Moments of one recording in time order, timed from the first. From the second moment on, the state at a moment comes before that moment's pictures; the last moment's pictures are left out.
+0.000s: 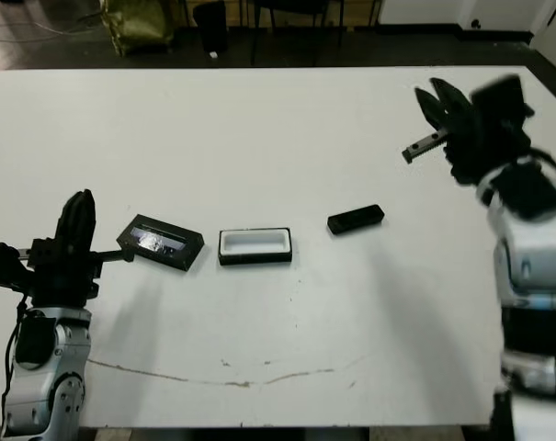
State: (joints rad) left arm 0.07 0.06 0.15 -0.23 -0.29 -0.10 -0.11; right arm -0.73 -0.69 0.03 0.29 -0.01 0.13 0.60
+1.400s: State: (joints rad) left arm 0.07 0.08 0.14 -0.20 -0.28 -0.14 -0.14; right arm -1.10 -0.58 0.34 1.18 -0.33 -0.21 0.98
